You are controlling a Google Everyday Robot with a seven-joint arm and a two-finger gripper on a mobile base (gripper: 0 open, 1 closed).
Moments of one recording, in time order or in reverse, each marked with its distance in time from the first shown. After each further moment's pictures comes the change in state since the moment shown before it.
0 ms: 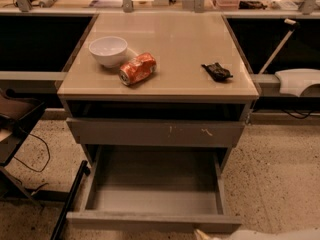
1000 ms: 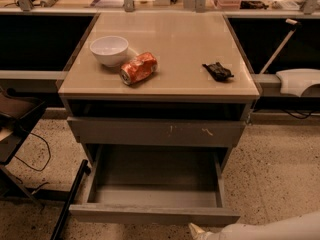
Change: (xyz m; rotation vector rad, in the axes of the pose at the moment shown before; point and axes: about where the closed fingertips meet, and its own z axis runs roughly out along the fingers) arm -0.016 -0.011 0.012 0.001 0.010 -0.016
